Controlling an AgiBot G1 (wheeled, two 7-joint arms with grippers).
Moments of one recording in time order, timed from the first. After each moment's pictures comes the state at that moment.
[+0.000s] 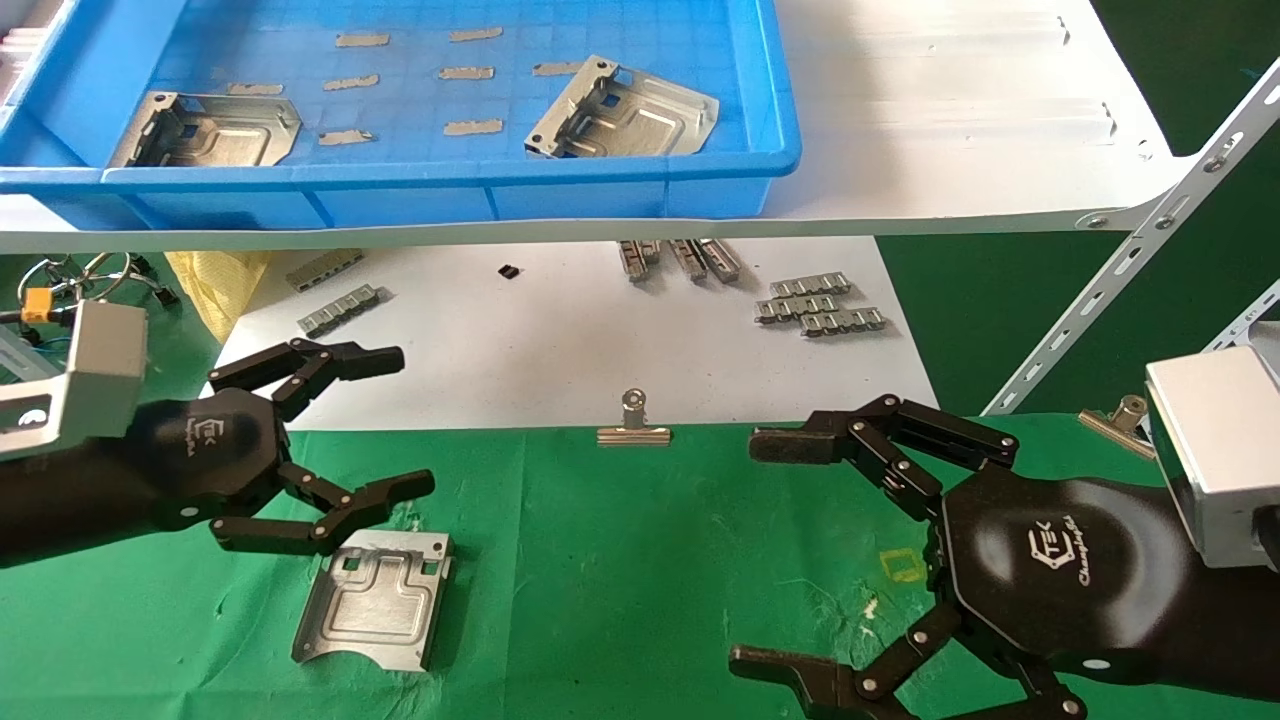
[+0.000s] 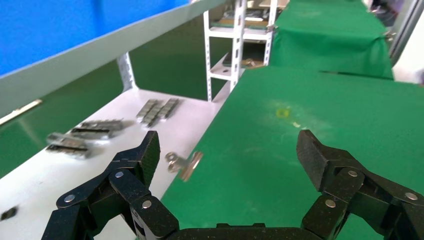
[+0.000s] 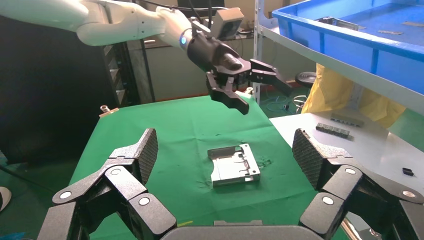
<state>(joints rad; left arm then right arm) -1.31 0.71 0.49 -0.70 0.82 1.55 0.17 1.08 -0.60 -0.30 1.28 -0.71 -1.49 0.17</state>
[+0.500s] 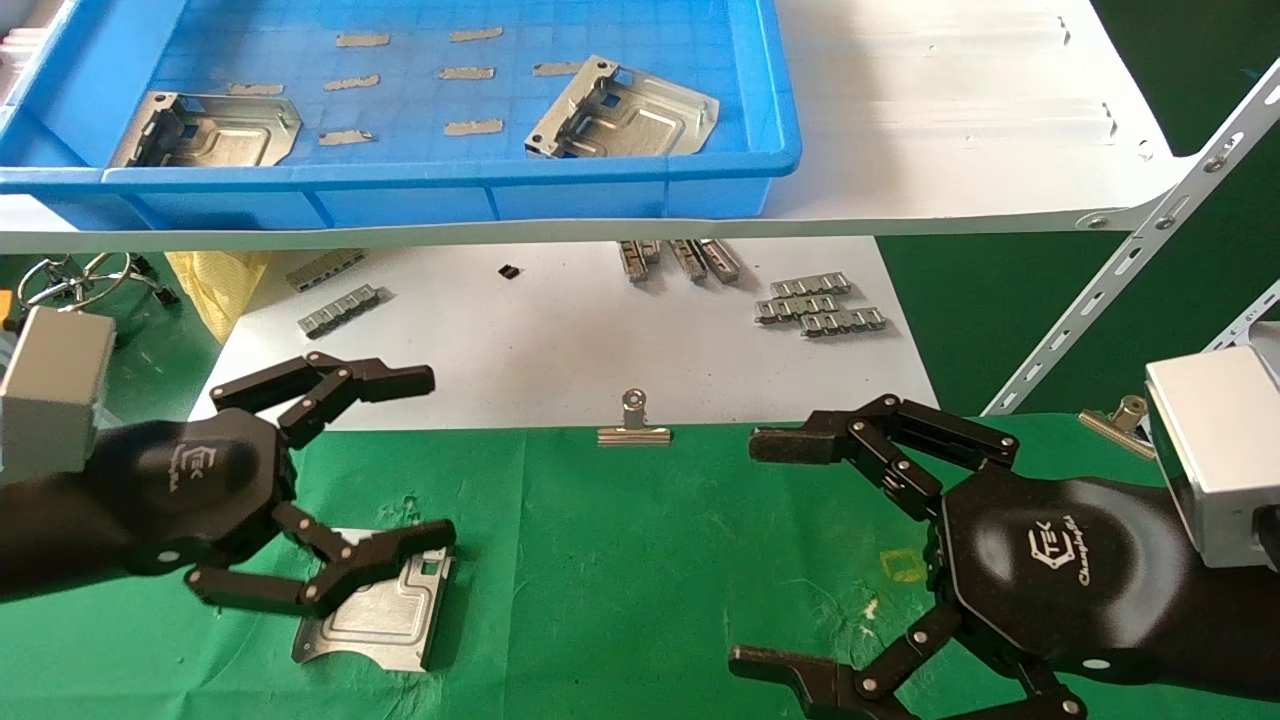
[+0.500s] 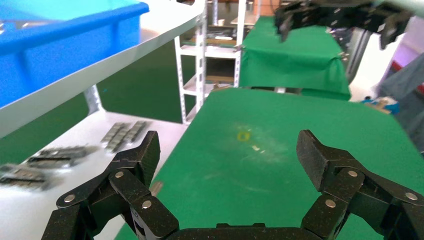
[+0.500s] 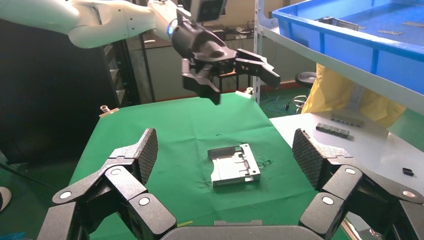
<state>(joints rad) -1.19 0.66 0.39 -0.99 0.77 1.52 -0.01 1.08 -0.60 -0.30 1.28 -0.71 -1.49 0.17</state>
